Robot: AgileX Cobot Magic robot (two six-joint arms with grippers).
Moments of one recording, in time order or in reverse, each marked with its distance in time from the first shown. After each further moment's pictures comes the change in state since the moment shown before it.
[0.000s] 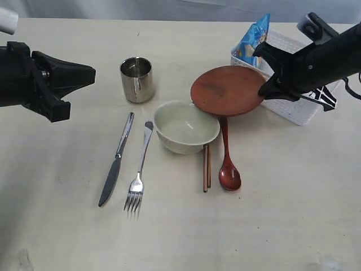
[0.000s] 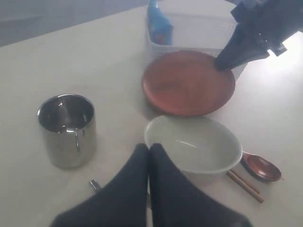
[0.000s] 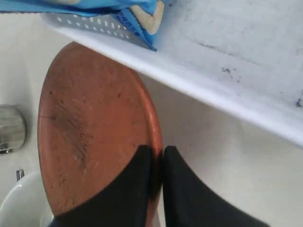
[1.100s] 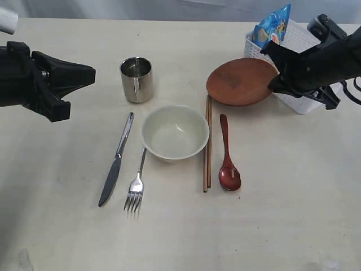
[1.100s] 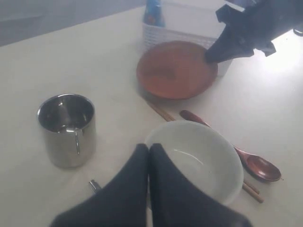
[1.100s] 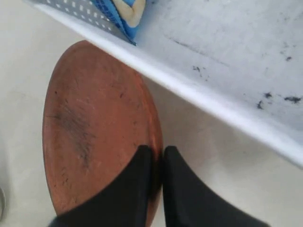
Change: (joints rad) left arm 0.000 0.000 0.000 0.000 0.001 -0.004; right arm -0.002 0.062 0.019 0.051 -0.232 0.018
